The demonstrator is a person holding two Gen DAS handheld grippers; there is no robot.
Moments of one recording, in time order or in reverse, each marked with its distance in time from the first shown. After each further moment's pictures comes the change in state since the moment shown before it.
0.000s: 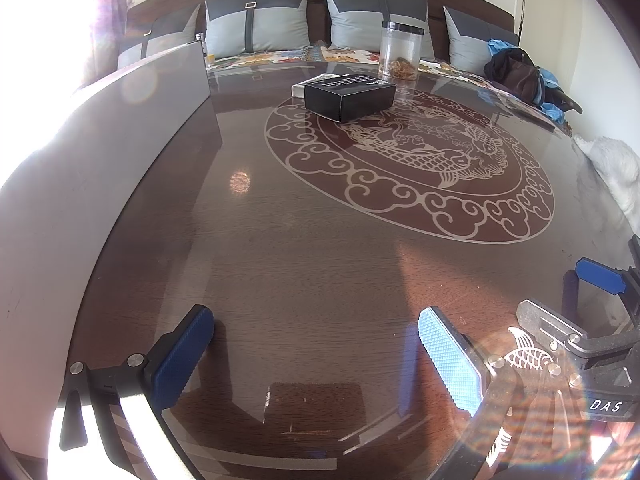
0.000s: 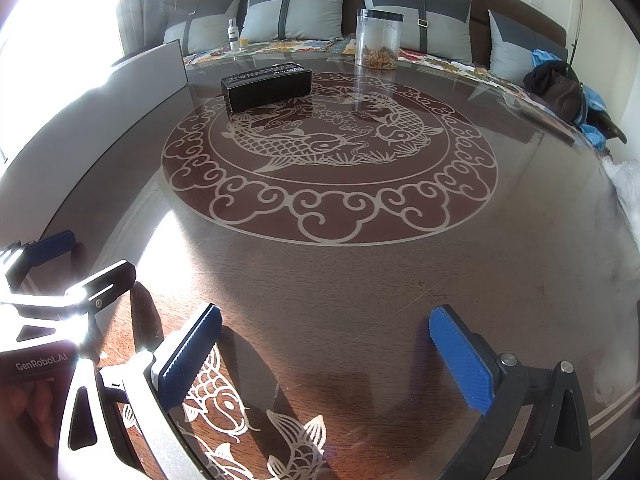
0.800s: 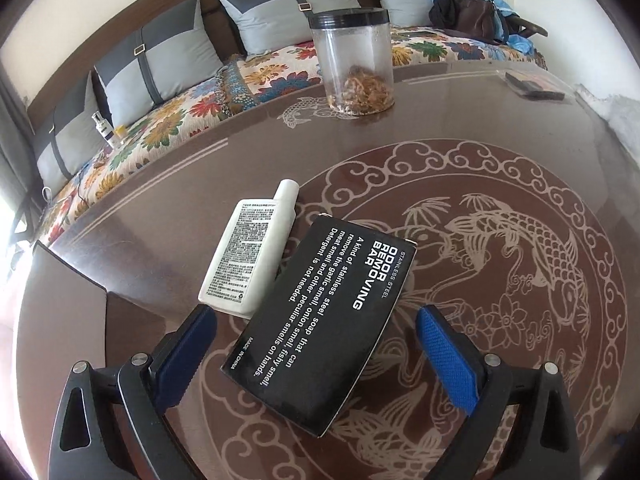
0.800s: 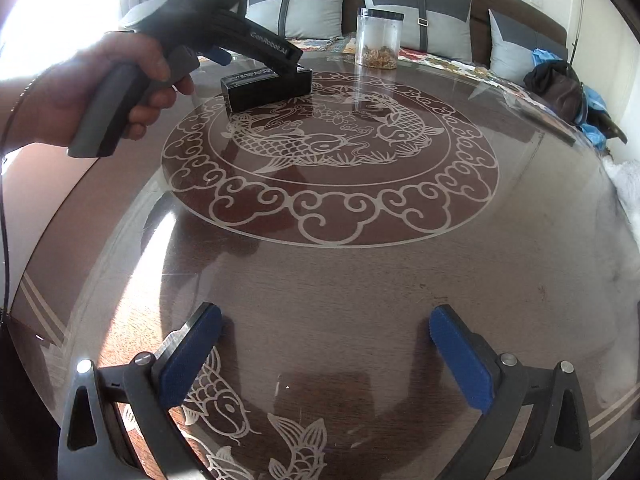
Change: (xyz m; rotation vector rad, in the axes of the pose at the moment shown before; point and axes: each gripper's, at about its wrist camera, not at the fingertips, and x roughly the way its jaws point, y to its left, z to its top) left arm 0.140 -0.058 0.222 0.385 0.063 -0.022; right arm 0.001 -0.001 0.002 0.000 0.004 0.001
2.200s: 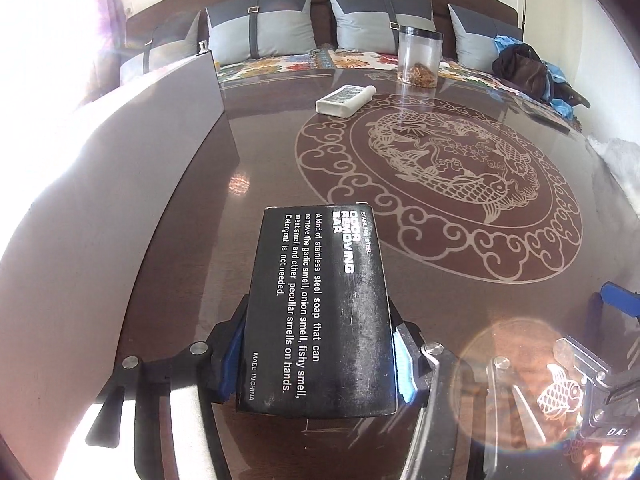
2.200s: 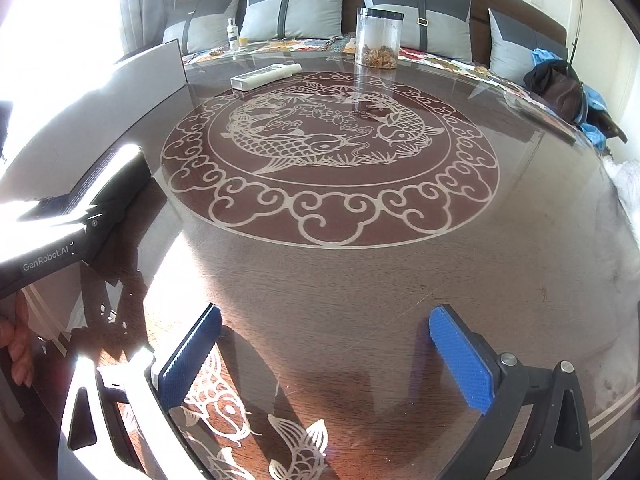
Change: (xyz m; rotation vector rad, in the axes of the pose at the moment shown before) left arm -0.113 0.007 -0.215 -0.358 -0.054 0.056; right arm 0.001 0.000 0.001 -0.001 0.001 0.000
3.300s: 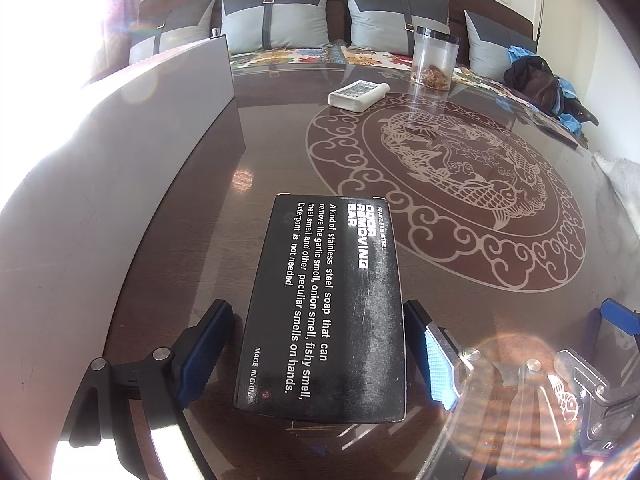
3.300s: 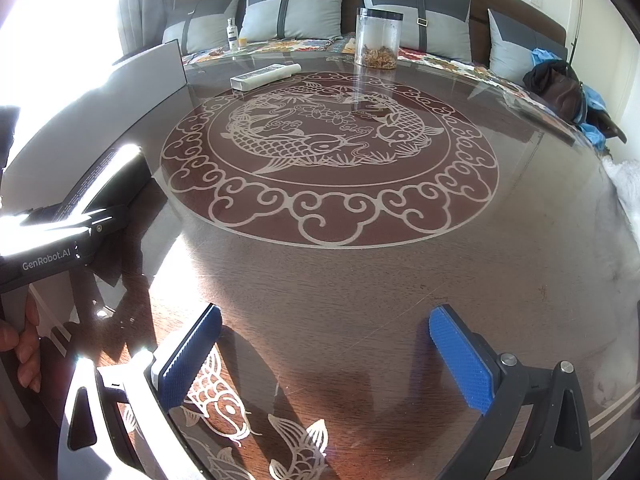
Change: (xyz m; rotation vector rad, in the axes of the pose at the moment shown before) left arm 0.005 0.005 -0.002 -0.060 0.012 -0.008; right arm 0.000 0.000 -0.001 -0.001 -0.001 -0.001
